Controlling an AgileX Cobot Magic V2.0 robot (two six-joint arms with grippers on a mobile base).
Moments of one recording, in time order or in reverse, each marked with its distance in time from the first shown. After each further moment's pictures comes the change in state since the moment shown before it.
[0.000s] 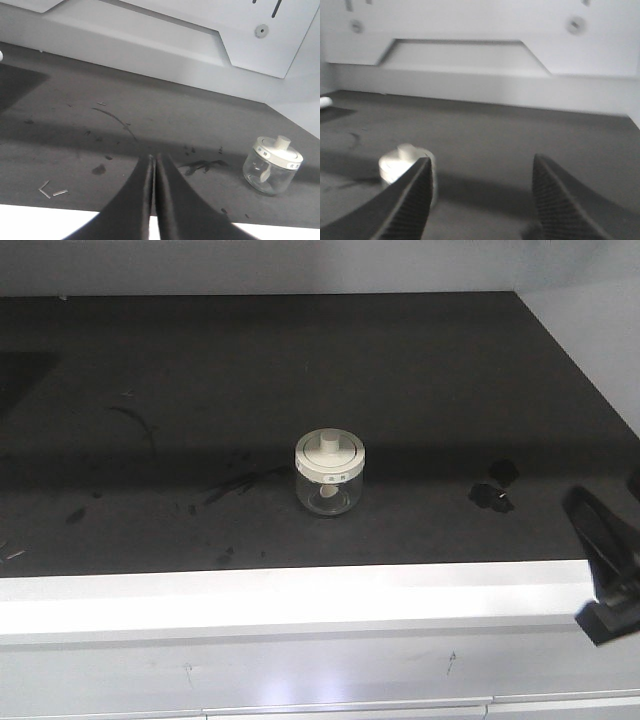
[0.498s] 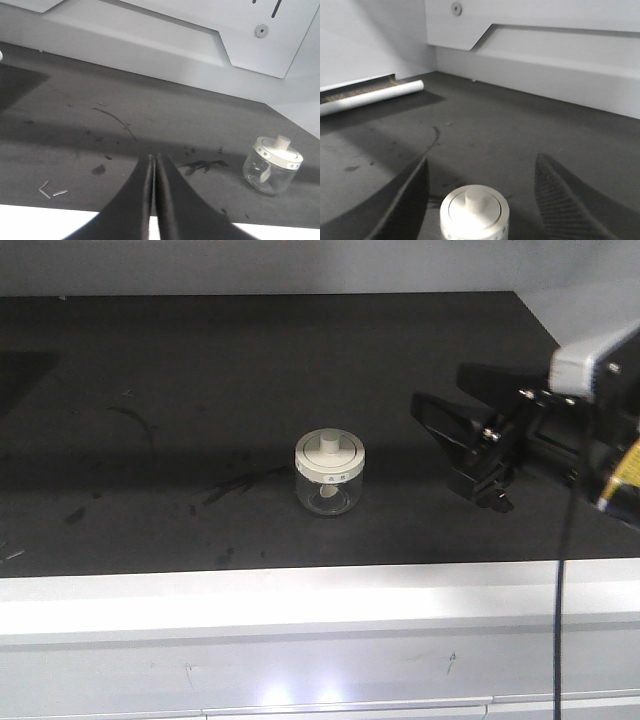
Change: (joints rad) left arm 0.000 0.000 0.000 0.000 0.000 0.000; right arm 0.001 0.632 -0.428 -0.371 -0.328 0.266
